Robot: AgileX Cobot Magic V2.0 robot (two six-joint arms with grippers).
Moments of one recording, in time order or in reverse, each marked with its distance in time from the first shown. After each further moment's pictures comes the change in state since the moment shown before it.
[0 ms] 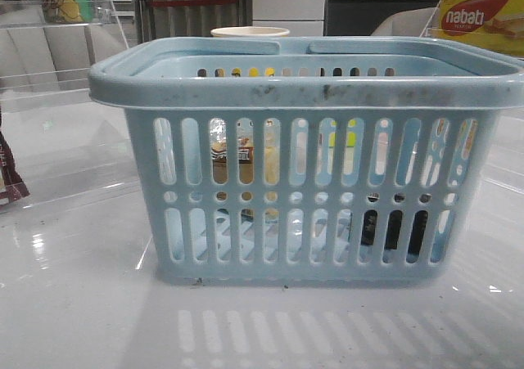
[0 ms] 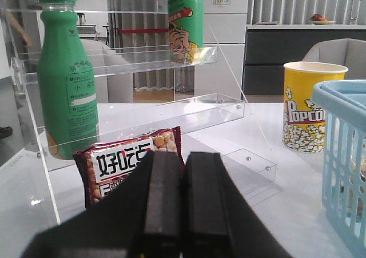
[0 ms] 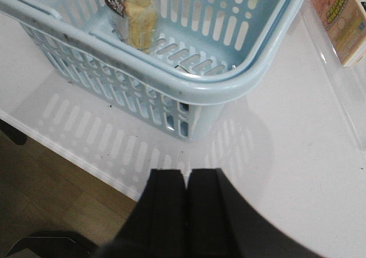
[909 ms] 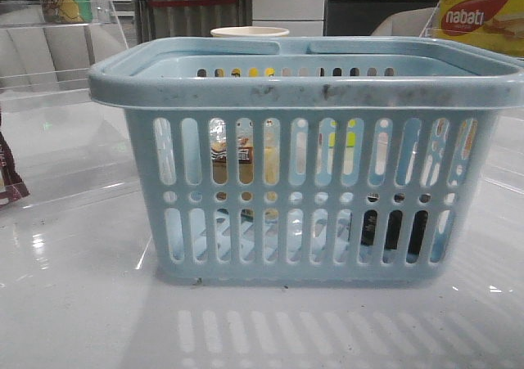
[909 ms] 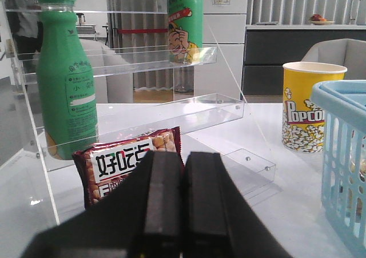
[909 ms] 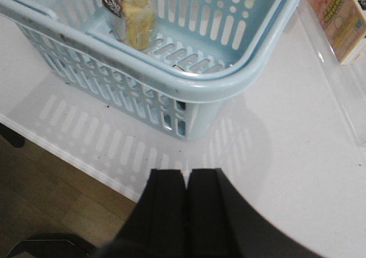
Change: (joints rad) left arm 0.000 0.000 0.000 0.000 0.000 0.000; right arm -0.028 -0.024 0.028 0.000 -0.004 0.002
